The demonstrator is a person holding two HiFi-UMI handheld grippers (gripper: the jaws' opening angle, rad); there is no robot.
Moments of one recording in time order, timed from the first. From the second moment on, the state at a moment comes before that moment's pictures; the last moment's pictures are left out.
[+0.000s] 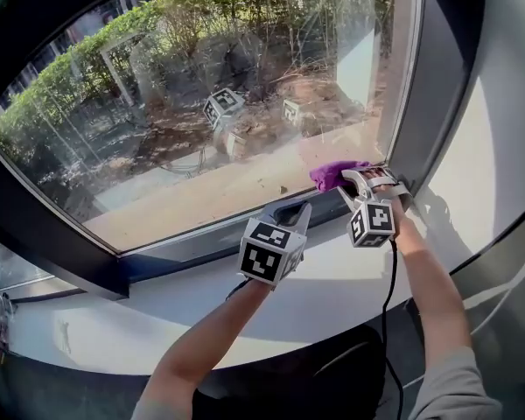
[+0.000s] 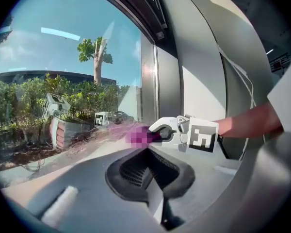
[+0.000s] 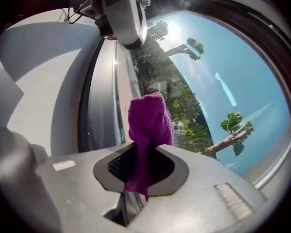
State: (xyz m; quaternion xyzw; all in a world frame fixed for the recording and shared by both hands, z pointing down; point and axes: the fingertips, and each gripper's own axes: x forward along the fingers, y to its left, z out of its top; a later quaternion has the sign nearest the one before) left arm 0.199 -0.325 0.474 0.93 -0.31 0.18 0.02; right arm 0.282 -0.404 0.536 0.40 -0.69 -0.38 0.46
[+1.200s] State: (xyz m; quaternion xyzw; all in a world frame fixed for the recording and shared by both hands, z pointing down) left arm 0.225 -0.297 0.287 0.95 -0.29 0.08 -0.12; right arm 0.341 -0.360 0.141 0.66 -0.51 -0.48 0.27
